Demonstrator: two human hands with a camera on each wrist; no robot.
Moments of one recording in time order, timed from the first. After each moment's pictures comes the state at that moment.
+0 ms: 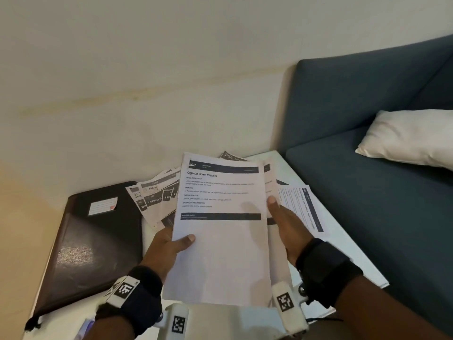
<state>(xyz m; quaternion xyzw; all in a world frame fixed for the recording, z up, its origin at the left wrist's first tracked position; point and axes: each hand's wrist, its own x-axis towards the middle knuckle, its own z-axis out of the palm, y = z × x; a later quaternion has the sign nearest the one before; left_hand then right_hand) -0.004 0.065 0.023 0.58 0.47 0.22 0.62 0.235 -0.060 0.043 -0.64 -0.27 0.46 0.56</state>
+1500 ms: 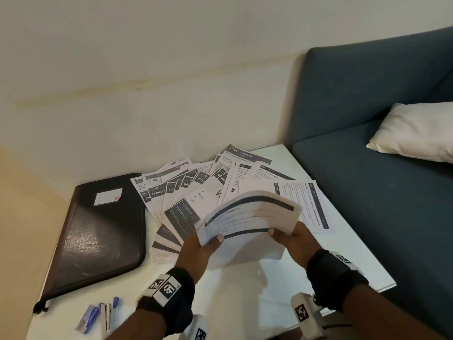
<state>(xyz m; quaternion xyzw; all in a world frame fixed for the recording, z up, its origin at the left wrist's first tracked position) 0.040 0.021 0.004 0.61 0.40 0.29 0.62 0.259 -0.078 -0.019 -0.71 -0.33 0.38 0.49</state>
